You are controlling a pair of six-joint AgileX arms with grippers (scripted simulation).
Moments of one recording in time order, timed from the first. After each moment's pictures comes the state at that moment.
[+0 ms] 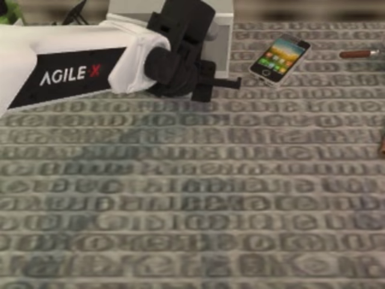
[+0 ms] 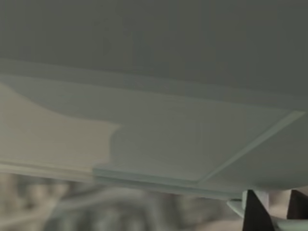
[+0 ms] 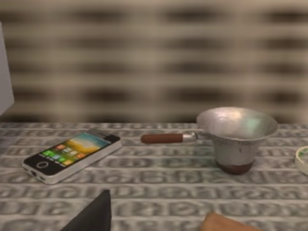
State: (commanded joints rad) left arm -0.59 2.04 1.48 -0.32 -0.18 -0.26; right arm 0.00 0.00 0.00 0.00 0.00 0.00
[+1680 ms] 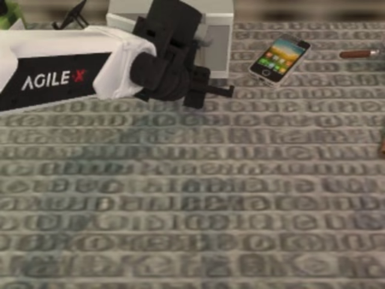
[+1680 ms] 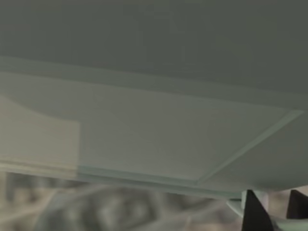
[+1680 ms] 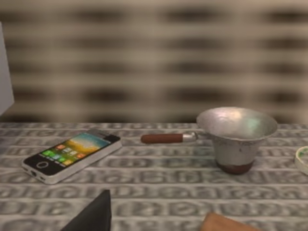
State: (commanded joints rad) left arm -0.57 1.99 1.40 -0.28 -0.12 -0.18; right arm 0.00 0.00 0.00 0.00 0.00 0.00
